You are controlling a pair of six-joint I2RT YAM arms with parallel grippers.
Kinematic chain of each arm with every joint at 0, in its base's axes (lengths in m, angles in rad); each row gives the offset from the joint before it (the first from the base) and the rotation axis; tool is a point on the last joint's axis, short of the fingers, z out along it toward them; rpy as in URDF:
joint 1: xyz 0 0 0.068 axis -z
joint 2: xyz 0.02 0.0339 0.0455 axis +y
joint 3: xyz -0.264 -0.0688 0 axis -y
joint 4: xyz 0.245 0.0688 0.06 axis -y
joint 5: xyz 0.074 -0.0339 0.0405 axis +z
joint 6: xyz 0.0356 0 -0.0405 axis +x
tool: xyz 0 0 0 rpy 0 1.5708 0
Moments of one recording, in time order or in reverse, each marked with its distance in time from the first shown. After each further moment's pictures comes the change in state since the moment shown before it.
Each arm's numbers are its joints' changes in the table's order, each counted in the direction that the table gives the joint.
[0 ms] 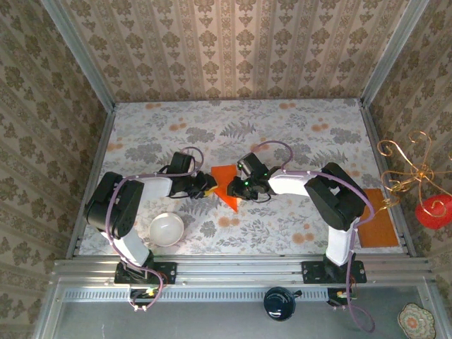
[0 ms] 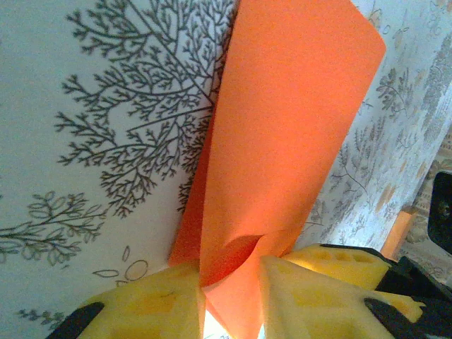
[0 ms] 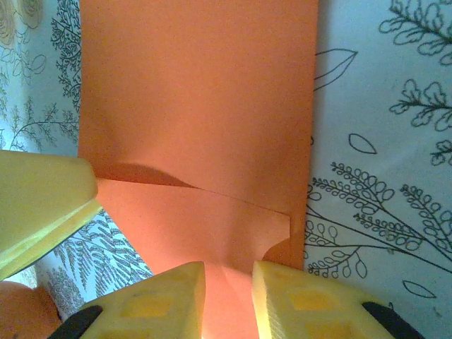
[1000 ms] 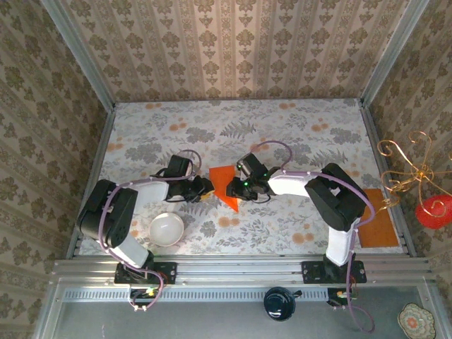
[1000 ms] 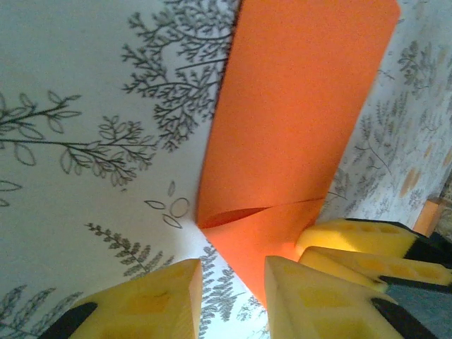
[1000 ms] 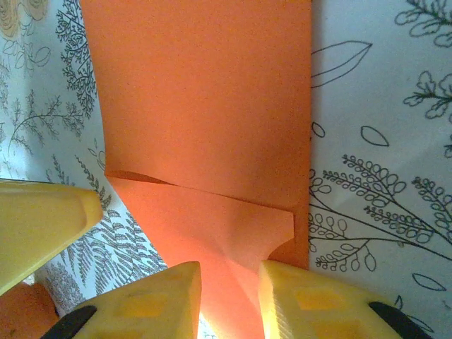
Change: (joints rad) left arm 0.003 -0.082 -0.046 -0.089 0.045 0.058; right arm -0.010 -0.007 0.000 -0.003 -0.005 -0.008
